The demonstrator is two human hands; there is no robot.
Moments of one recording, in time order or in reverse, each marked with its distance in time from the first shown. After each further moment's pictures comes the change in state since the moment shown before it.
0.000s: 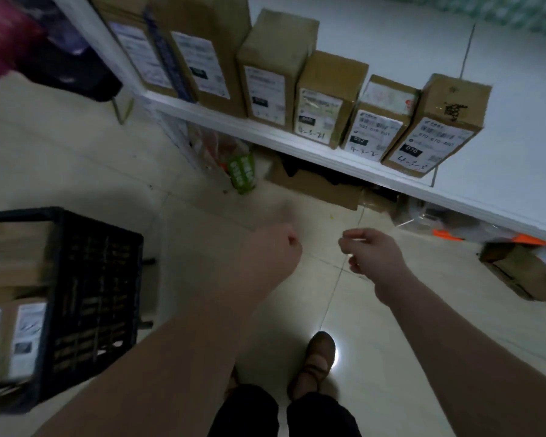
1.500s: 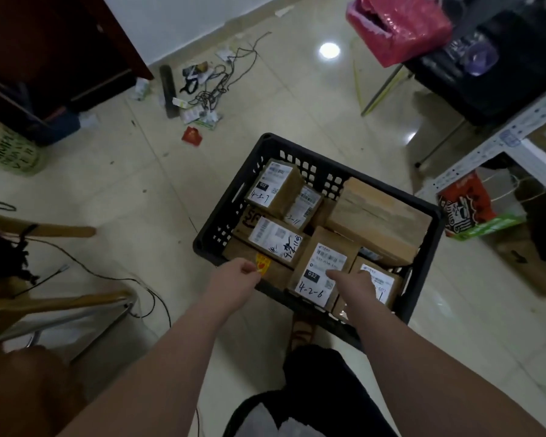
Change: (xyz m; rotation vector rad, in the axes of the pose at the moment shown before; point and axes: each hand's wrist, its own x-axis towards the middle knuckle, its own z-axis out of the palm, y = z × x) left_hand -0.324 -0.595 -0.272 -0.656 0.236 -0.739; right_hand -0.284 -0.002 0.627 -0.427 -0.216 0.198
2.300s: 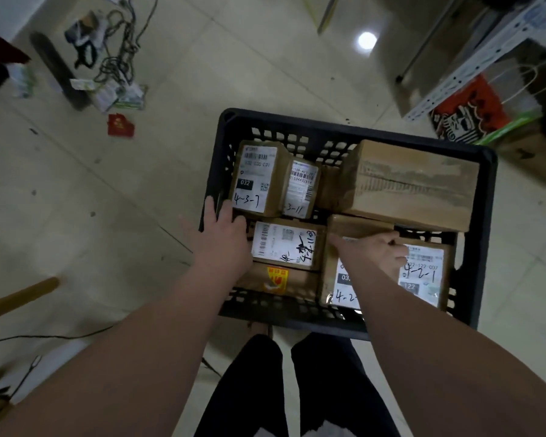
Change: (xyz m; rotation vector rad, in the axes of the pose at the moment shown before) left_hand 0.207 0.016 -0.025 1.068 -0.049 0.427; right_hand 0.071 -0.056 0.087 -0.329 0.461 0.227
